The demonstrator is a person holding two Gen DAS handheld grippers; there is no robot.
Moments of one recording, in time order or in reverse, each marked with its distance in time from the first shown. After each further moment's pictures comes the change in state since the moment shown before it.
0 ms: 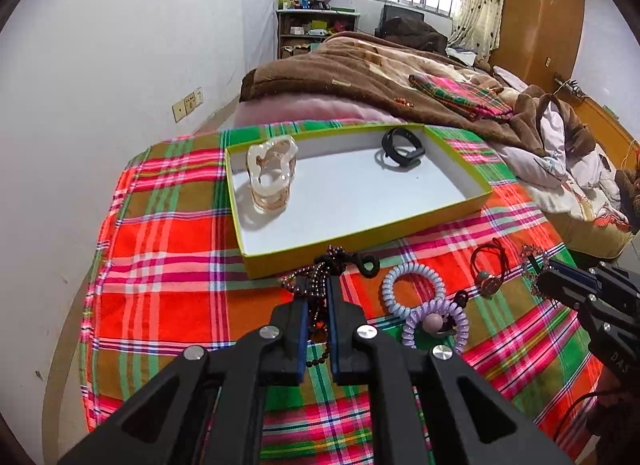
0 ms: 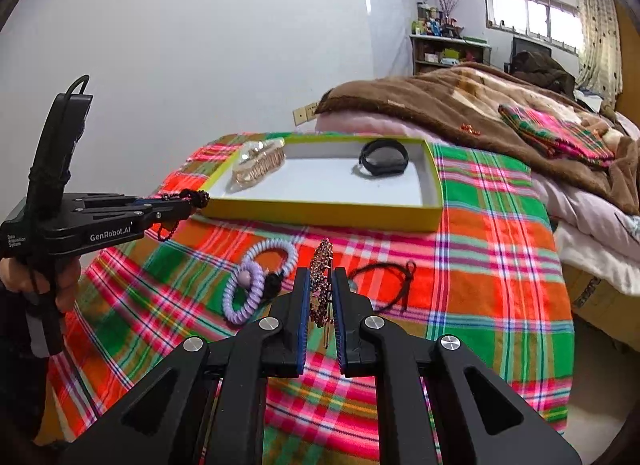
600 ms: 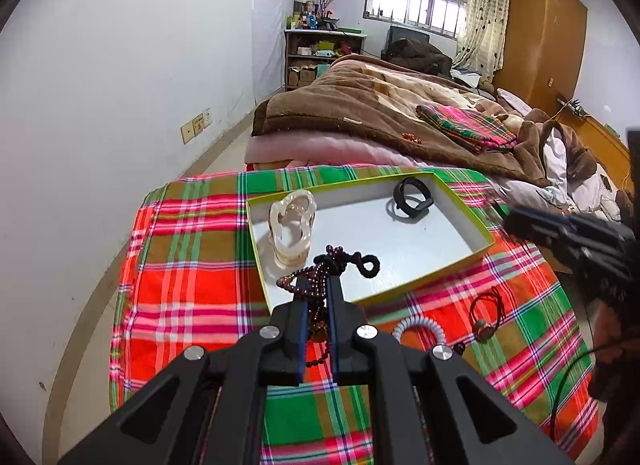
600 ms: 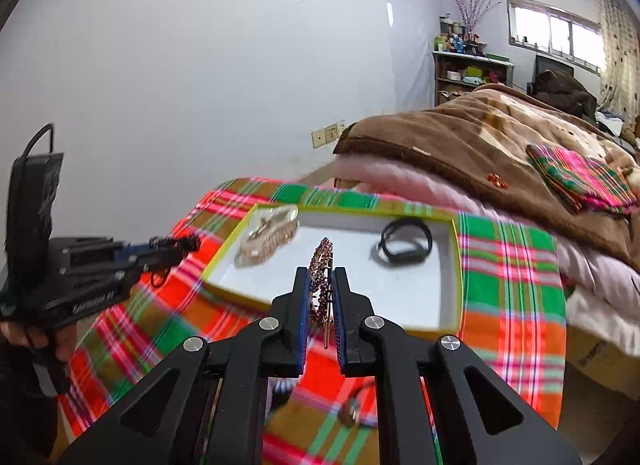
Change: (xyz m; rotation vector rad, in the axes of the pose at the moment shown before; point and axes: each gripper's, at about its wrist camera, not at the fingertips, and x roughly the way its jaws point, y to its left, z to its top) left arm -0.011 0.017 0.040 -0.018 -0.064 0.010; right arm 0.030 0.001 0.093 -0.044 -0.025 0.063
